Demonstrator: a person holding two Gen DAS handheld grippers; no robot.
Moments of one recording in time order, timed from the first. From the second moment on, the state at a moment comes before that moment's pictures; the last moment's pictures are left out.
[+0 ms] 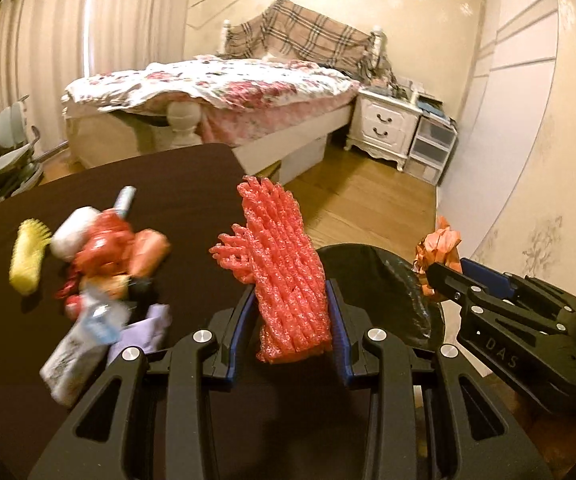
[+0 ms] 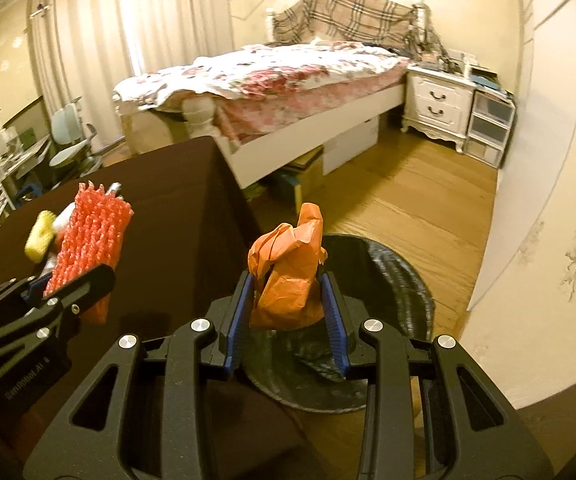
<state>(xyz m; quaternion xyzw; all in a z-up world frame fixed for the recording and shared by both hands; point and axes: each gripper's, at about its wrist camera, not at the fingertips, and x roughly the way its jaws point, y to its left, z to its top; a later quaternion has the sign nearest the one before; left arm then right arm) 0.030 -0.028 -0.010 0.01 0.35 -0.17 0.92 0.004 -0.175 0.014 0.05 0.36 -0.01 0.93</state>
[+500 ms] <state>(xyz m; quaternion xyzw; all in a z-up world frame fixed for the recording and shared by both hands) 0.061 -0.086 -0.032 0.05 0.38 -0.19 0.91 0.029 -0.223 -0.018 0.07 0.39 -0.04 0.92</state>
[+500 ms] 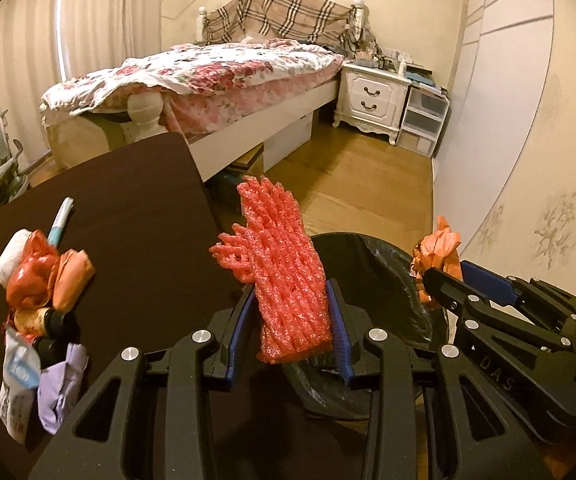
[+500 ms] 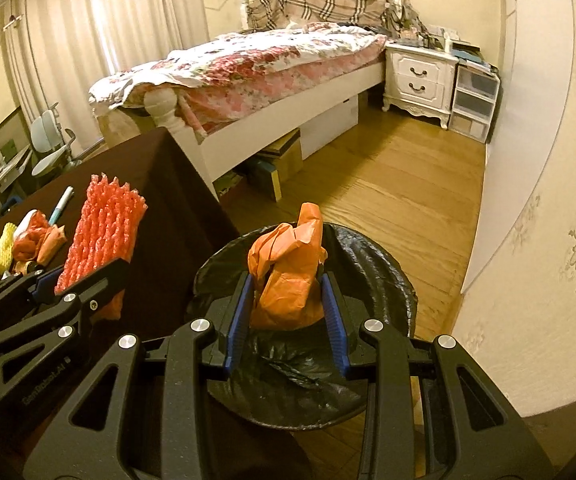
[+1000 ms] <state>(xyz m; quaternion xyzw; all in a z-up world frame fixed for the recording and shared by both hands) 0.055 -0.098 -0.031 0.08 0.37 -0.17 0.91 0.028 -0.241 -0.017 0.08 0.38 -0.06 0.92</state>
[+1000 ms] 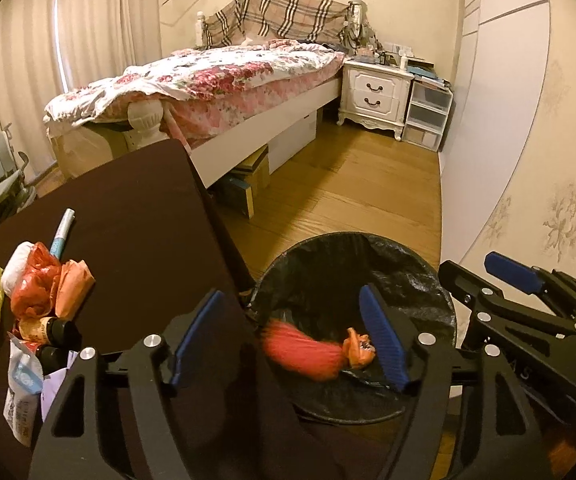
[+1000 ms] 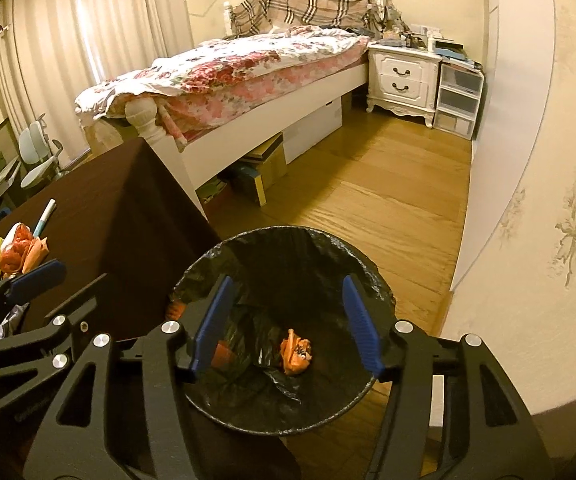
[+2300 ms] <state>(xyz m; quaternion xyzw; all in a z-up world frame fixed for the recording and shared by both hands) 0.018 0.082 -0.020 0.00 0.38 -0.02 0.92 0.012 -0.125 -0.003 0.05 0.39 0.05 0.92</state>
